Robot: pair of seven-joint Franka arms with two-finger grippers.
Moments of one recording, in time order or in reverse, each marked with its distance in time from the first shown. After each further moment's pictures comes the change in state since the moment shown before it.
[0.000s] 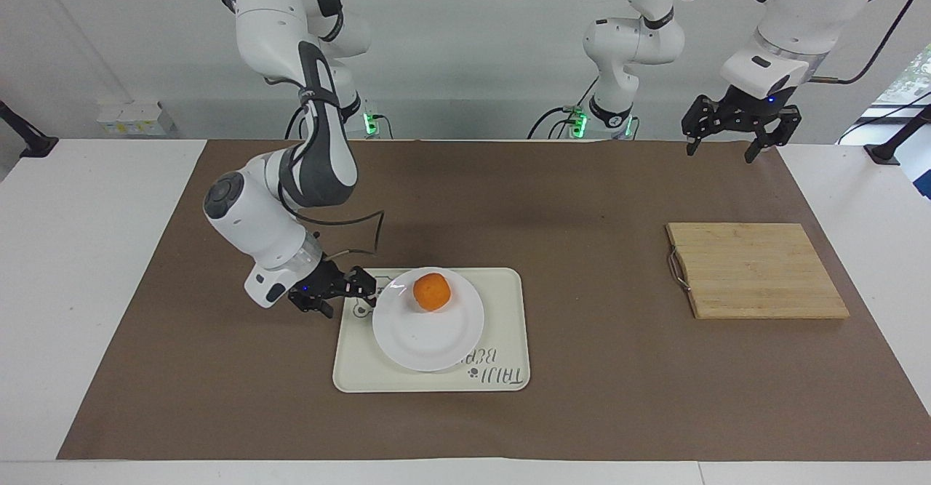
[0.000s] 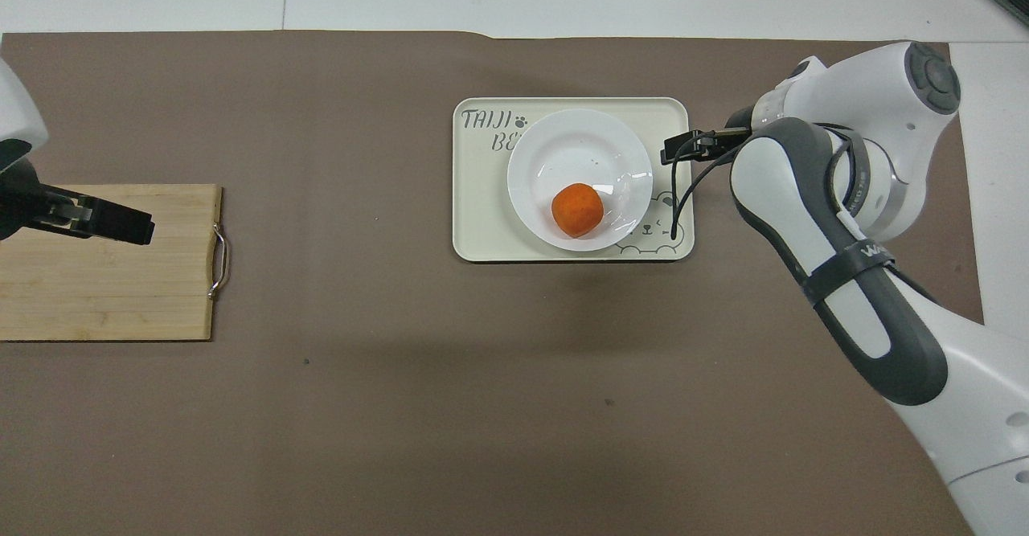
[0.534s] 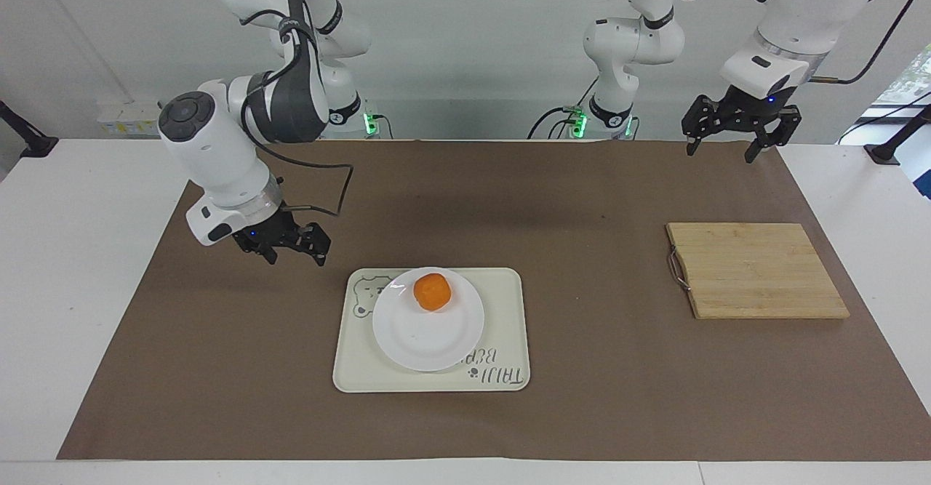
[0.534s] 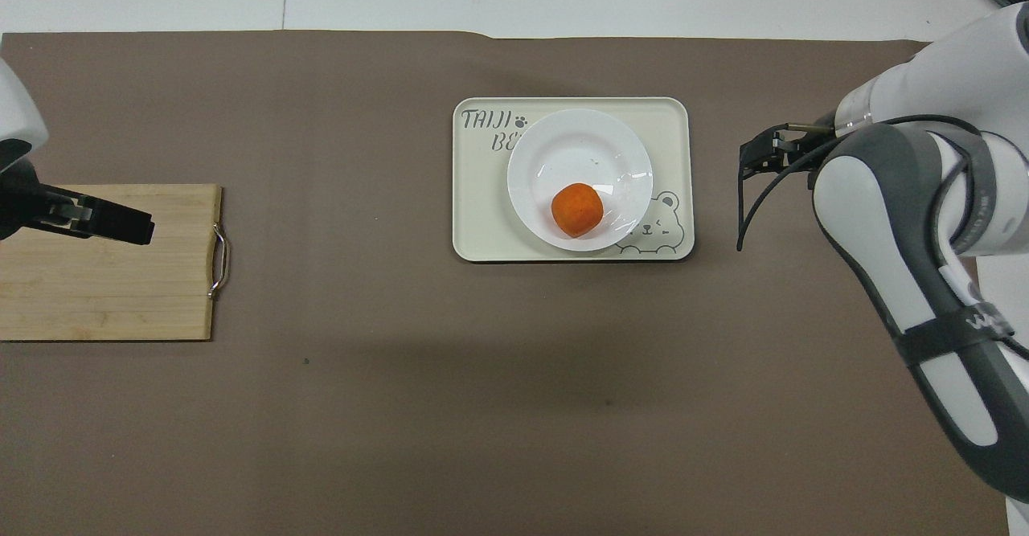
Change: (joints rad) left arm 0.000 0.000 0.000 0.000 0.000 0.000 0.000; right arm -0.042 -0.171 -0.009 0.000 -0.215 -0.293 0.303
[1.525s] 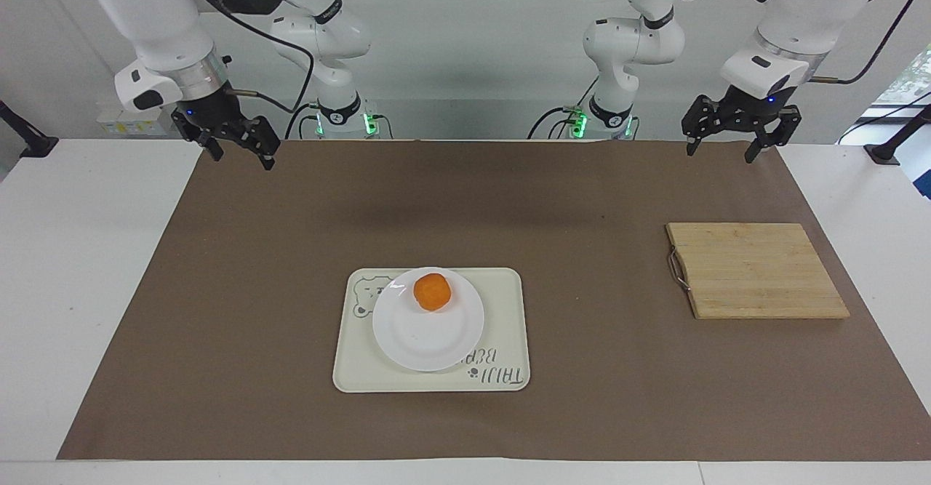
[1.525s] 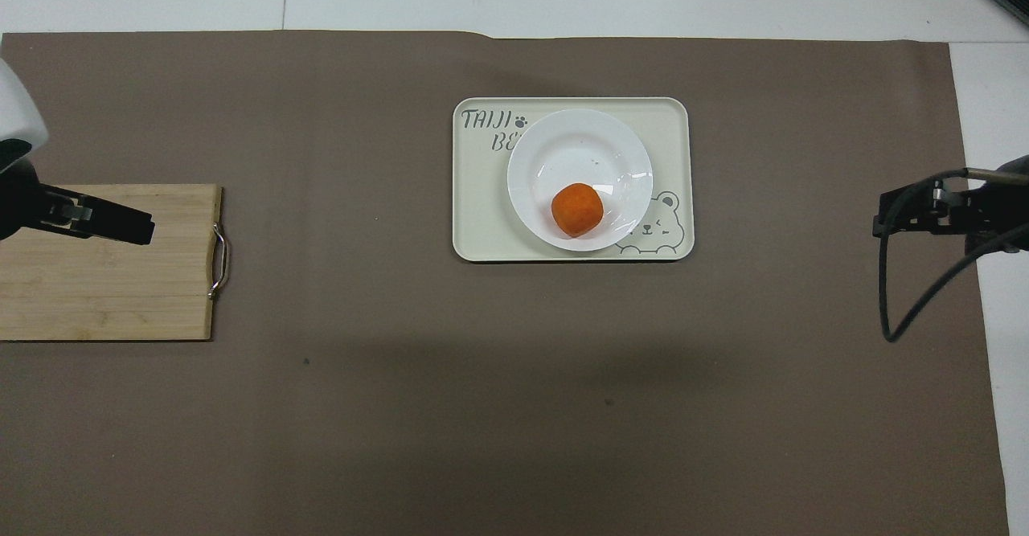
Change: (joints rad) left arm 0.000 0.000 0.000 0.000 0.000 0.000 0.000; right arm -0.060 -0.300 0.014 0.013 -0.103 -0.332 0.026
